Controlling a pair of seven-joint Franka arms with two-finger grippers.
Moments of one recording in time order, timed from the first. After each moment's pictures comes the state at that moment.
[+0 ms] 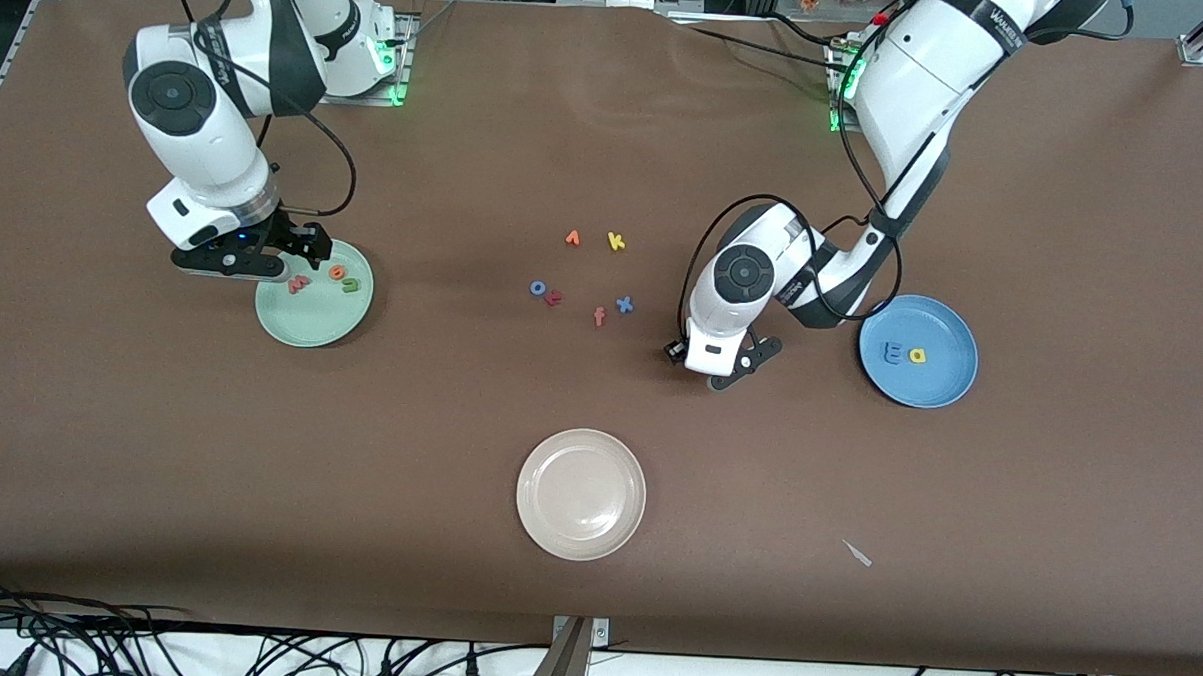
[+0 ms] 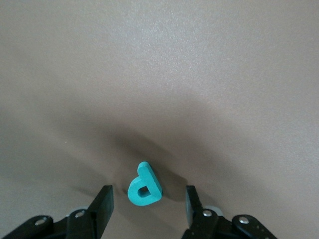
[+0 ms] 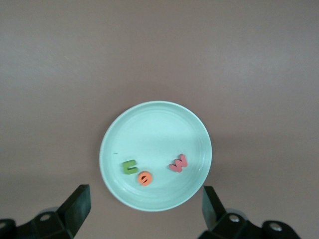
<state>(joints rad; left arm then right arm) -0.27 0.71 -0.34 -1.76 0.21 2.39 -1.34 0.02 -0.04 0.21 -2.21 -0.22 2.16 0.35</state>
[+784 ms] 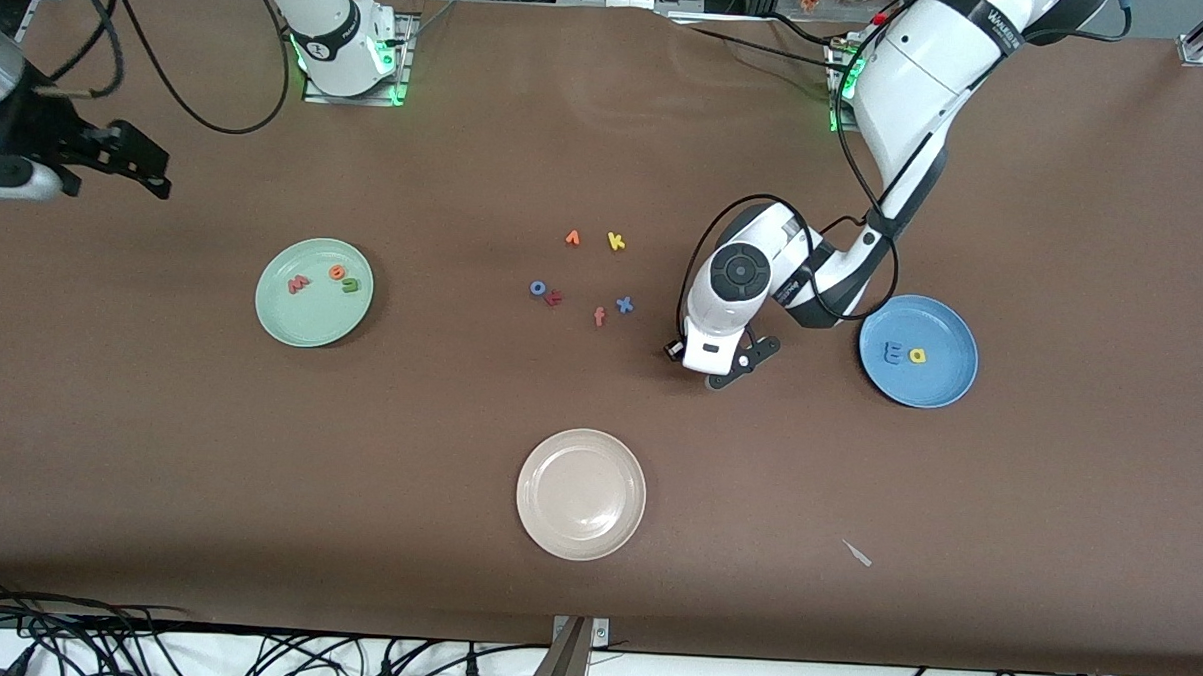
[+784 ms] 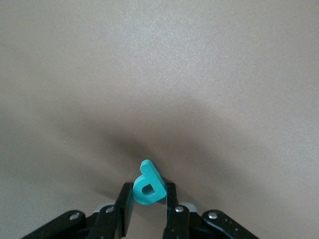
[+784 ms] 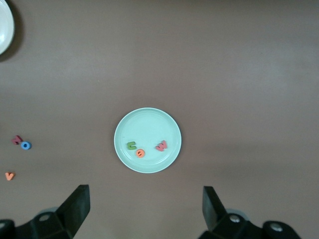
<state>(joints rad) -0.27 0.72 -0.34 -1.76 0.23 2.39 -1.35 0.02 -0.07 0.04 -1.66 -0.03 1.61 0.02</state>
